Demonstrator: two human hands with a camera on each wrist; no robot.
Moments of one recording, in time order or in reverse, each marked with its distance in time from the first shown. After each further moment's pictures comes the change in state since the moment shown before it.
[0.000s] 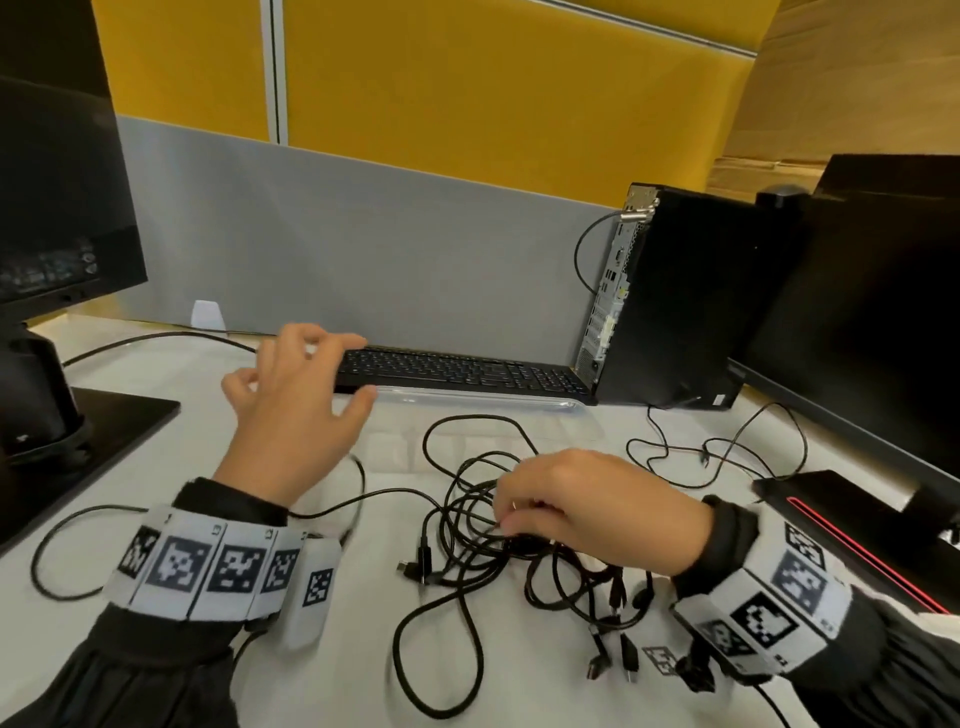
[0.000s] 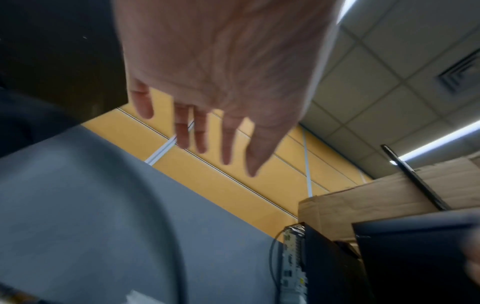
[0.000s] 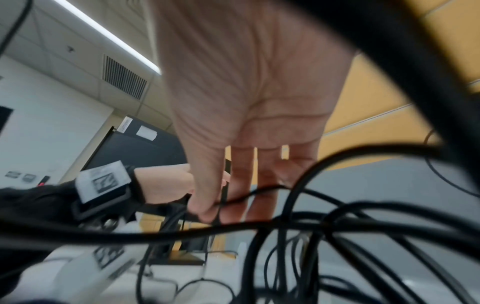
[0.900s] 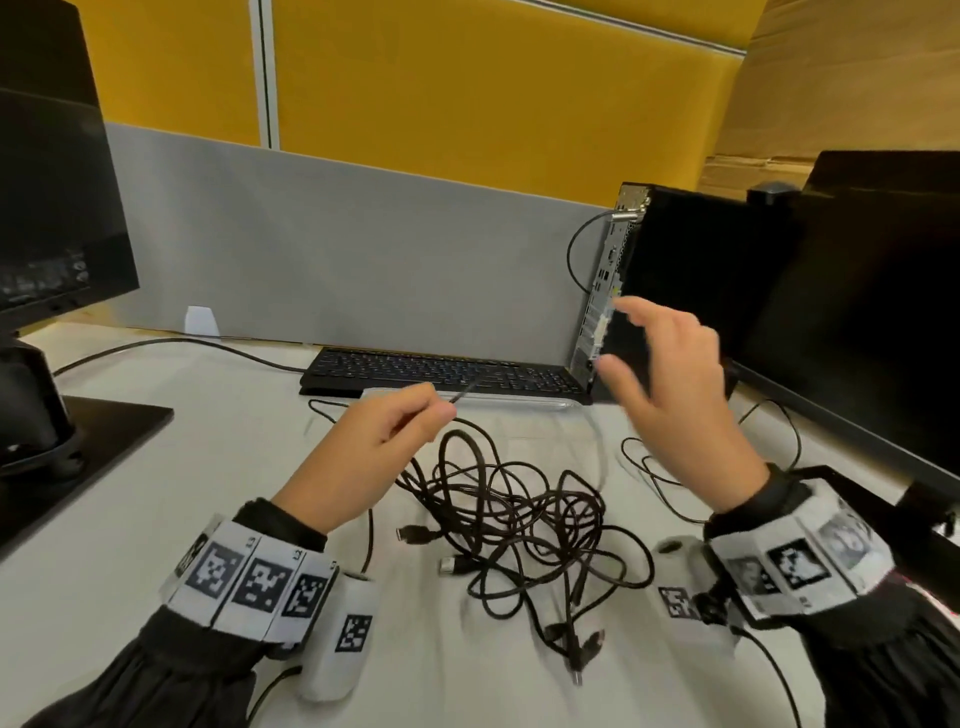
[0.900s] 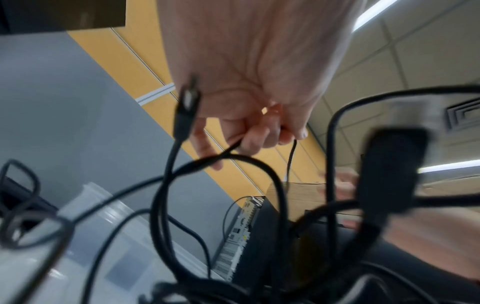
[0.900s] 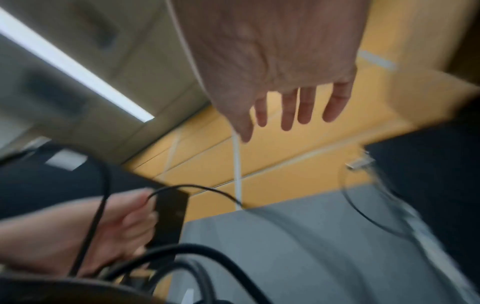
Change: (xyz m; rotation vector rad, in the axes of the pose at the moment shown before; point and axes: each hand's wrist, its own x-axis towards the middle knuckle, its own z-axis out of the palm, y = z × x) left_hand -0.013 0.033 0.017 -0.657 -0.260 0.294; right_hand -0.016 0.047 -0.026 -0.067 0.772 0.507
